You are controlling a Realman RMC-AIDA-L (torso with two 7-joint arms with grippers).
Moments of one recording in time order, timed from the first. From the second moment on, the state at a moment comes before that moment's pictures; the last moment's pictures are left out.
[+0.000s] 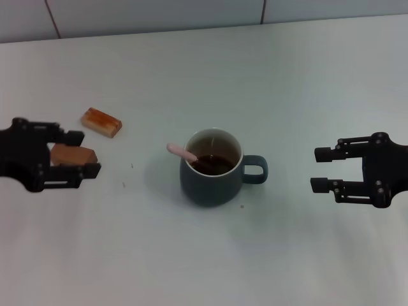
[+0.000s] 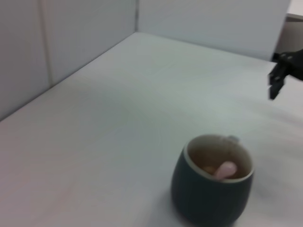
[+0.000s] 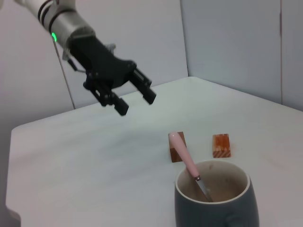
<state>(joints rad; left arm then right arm) -0.29 -2.06 0.91 1.38 2.07 1.73 -1.77 0.37 2.08 -0.72 -0.95 -2.04 -1.79 1.38</state>
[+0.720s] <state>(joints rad) -0.22 -2.06 0.78 1.06 1.83 1.76 -1.43 0.38 2.08 -0.72 -0.95 -2.04 -1.78 1.35</state>
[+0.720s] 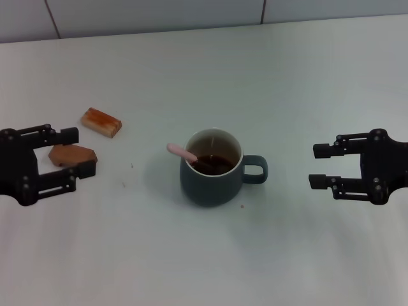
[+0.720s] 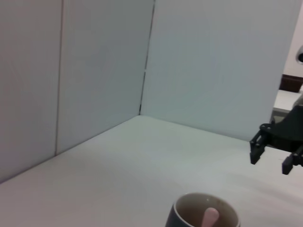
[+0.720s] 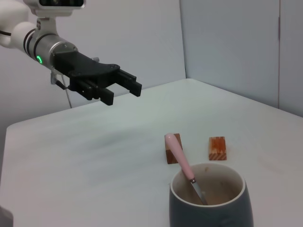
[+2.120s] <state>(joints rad) -0.25 -2.06 0.86 0.91 1.90 1.75 -1.30 0.36 2.08 -0.73 -0.83 -2.05 -1.76 1.24</state>
